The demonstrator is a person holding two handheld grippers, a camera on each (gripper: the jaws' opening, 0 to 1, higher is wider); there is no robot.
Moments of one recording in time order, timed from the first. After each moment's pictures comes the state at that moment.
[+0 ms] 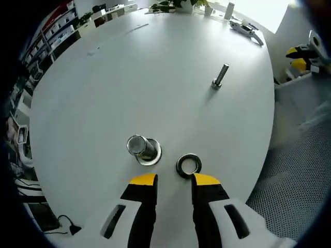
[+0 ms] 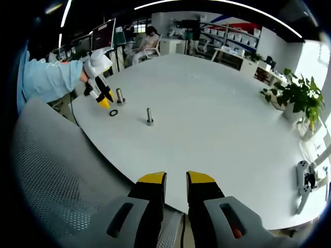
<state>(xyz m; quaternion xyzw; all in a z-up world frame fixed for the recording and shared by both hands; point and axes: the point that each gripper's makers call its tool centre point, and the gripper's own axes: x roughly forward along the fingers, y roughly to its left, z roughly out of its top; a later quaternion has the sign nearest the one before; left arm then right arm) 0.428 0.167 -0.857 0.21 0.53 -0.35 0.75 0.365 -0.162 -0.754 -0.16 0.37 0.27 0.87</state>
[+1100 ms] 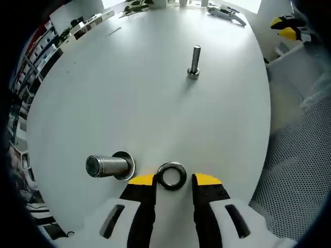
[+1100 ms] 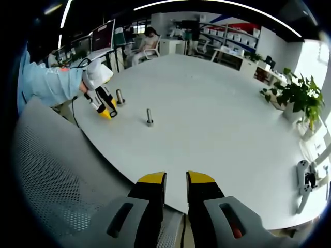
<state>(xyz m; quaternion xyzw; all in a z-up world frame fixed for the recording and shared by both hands) 0.418 0.143 -0.875 0.28 0.51 -0.38 0.72 0.365 -0.162 -0.754 -0.15 0.37 0.27 0.87</state>
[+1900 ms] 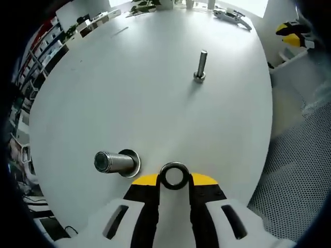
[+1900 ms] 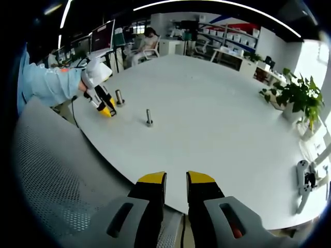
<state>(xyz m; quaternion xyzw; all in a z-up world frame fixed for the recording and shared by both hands) 0.424 0.148 -0.863 0.26 0.51 -0.36 0.74 0.366 -0.162 -0.753 -0.15 0.37 0.27 0.88</state>
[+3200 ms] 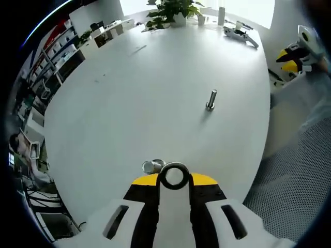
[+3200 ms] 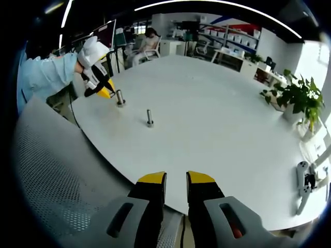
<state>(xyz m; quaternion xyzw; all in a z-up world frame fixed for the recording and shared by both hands) 0.445 0.157 -0.795 0.25 0.46 -0.33 0.78 0.366 -0.160 -0.752 -0.15 0.36 0.27 0.88</state>
